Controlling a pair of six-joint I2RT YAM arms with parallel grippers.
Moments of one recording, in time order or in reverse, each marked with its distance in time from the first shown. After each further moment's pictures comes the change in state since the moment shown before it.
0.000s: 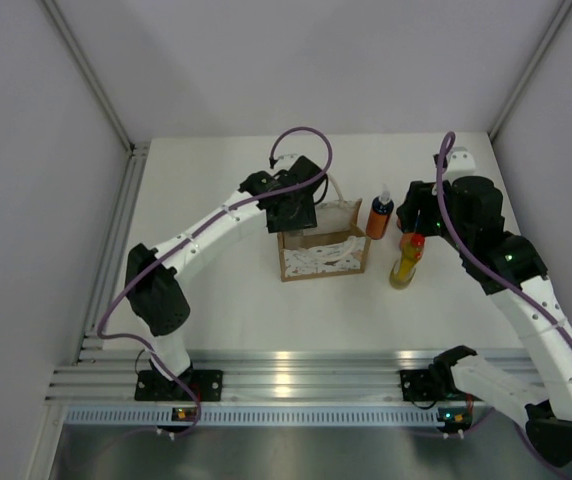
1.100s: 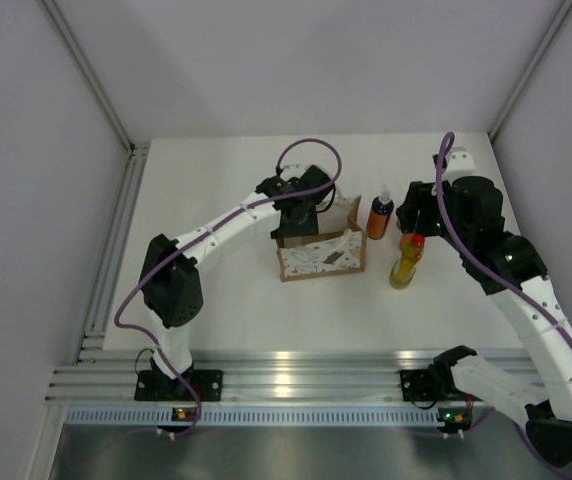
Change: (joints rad) left arm 0.000 0.092 -0.019 0.006 -0.046 -0.013; right arm 0.000 0.000 0.000 0.000 -0.008 -0.008
